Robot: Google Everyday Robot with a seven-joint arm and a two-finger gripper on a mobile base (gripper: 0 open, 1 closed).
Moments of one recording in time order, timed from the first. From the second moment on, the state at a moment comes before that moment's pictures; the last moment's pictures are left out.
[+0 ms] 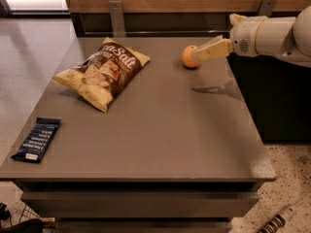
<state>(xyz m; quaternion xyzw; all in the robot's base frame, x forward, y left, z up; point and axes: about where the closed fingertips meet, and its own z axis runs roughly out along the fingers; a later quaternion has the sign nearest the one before) 0.701 -0.170 0.944 -0.37 0.72 0.14 0.57</state>
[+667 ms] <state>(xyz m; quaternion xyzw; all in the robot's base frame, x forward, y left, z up) 0.748 -0.161 0.903 -0.34 0.72 0.17 0.58</state>
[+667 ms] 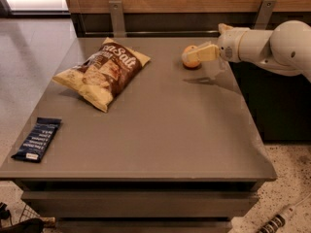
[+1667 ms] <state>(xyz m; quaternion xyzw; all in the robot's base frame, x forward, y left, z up) 0.768 -0.142 0.838 -0.33 0.74 0.20 0.55</state>
